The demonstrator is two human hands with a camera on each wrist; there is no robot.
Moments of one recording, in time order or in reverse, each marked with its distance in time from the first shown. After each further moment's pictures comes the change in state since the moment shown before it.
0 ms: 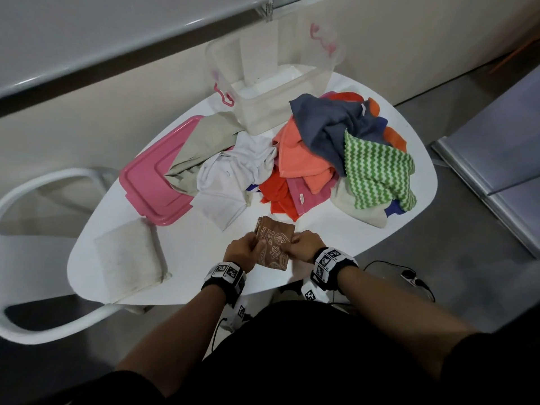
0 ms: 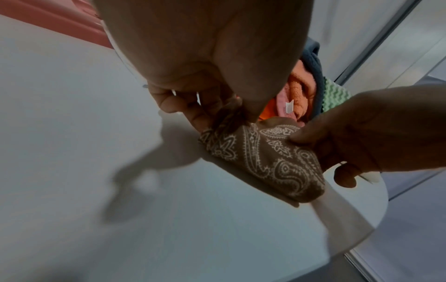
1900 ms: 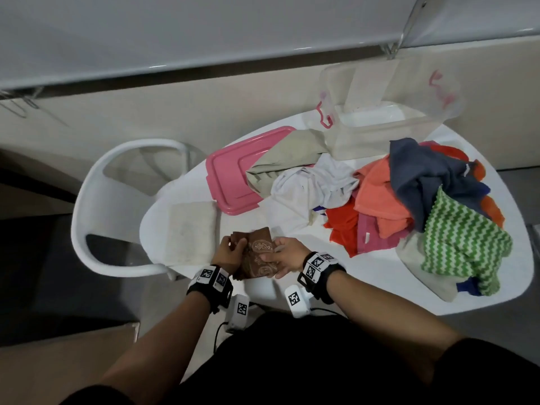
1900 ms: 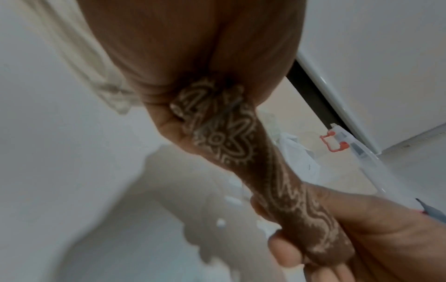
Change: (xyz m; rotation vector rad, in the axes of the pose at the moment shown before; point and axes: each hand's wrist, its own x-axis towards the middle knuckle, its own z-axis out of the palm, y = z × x) left_hand -0.038 -0.102 -0.081 -0.593 0.391 -0.462; right_hand 0.022 -0.135 0.074 0.308 -0.601 -0.161
